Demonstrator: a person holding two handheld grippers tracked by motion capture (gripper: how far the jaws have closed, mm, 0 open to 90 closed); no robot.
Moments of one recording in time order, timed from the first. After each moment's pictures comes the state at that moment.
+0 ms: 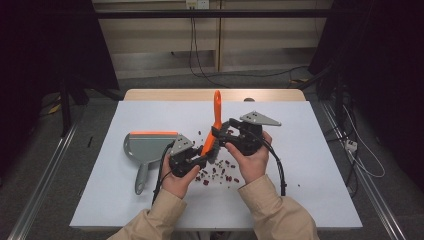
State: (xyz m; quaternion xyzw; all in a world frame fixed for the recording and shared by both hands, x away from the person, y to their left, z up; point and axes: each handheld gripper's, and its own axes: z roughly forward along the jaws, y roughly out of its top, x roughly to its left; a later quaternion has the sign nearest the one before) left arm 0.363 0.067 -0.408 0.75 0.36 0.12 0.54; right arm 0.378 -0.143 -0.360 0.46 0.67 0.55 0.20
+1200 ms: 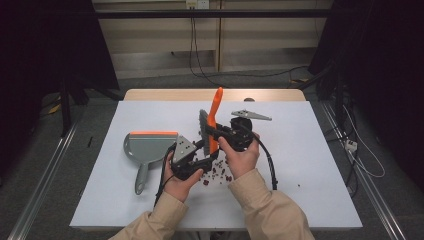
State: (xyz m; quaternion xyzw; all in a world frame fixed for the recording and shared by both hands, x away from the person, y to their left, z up) left arm 0.353 0.060 -0.406 0.74 0.33 0.17 0.56; right arm 0.390 -0.124 -0.359 0.50 0.65 0.56 0.09
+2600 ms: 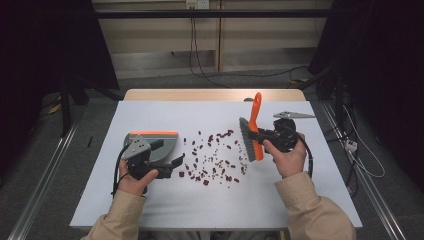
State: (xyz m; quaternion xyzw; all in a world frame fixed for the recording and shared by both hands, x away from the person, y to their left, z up) left arm 0.361 0.171 -0.396 0.75 0.33 0.14 0.56; right arm 0.379 -0.235 -0.362 0.51 0.71 0.48 0.11
